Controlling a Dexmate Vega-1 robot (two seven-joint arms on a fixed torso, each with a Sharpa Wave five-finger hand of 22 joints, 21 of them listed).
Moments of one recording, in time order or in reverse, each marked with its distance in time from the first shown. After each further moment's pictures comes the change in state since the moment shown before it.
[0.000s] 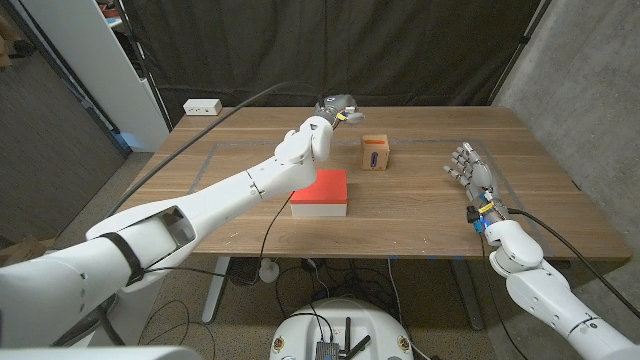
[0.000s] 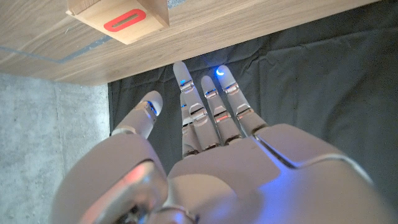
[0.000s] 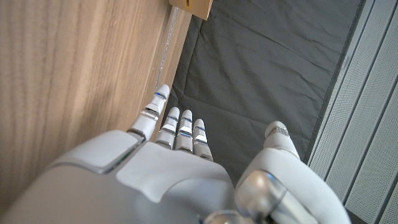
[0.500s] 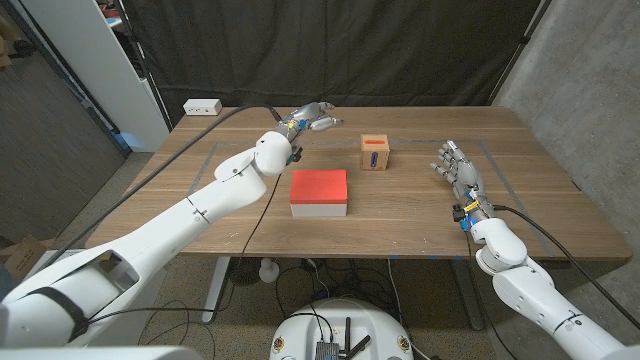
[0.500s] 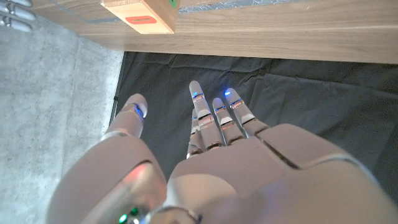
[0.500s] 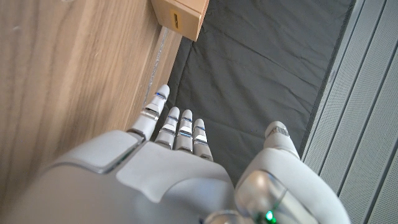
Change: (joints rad) left arm 0.264 0.181 -0.290 -0.136 -0.281 -0.291 0.081; left_hand -0.076 -0.073 -0.177 0.033 -0.028 -0.280 0.017 -0.015 -0.064 -0.300 0.027 -0.199 -0.003 -0.248 0.024 -0.180 0.000 -0.220 -0.067 -0.209 -0.030; right arm 0.023 0.024 -0.051 -0.022 -0.081 0.003 -0.037; right_hand 0.000 0.000 0.000 0.000 0.000 0.000 0.000 0.000 0.000 0.000 0.000 0.000 0.000 0.000 0.000 0.000 0.000 0.000 0.000 0.000 0.000
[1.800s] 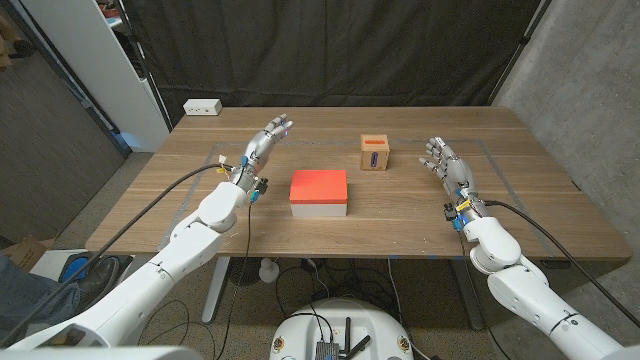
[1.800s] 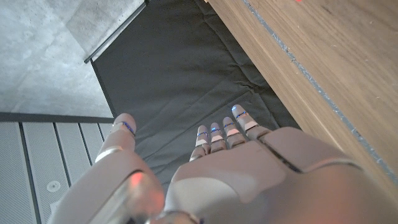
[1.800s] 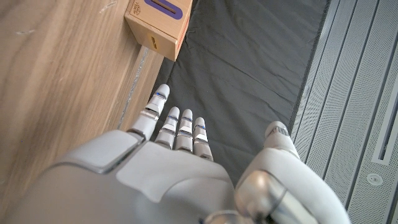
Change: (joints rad) left arm 0.350 -0.045 -0.296 0.280 -0.591 -0.711 0.046; left_hand -0.141 -0.019 -0.091 -0.002 -0.008 -0.226 -0.013 0.020 -0.012 -0.531 0.045 -0.041 -0.005 -0.162 0.000 -0.067 0.000 -0.049 -0.001 -0.232 0.001; right arm 0.000 -0.010 -0.030 -0.023 -0.042 0.044 0.032; right_hand 0.000 0.000 0.000 0.000 0.000 0.000 0.000 0.000 0.000 0.000 0.000 0.000 0.000 0.000 0.000 0.000 0.000 0.000 0.000 0.000 0.000
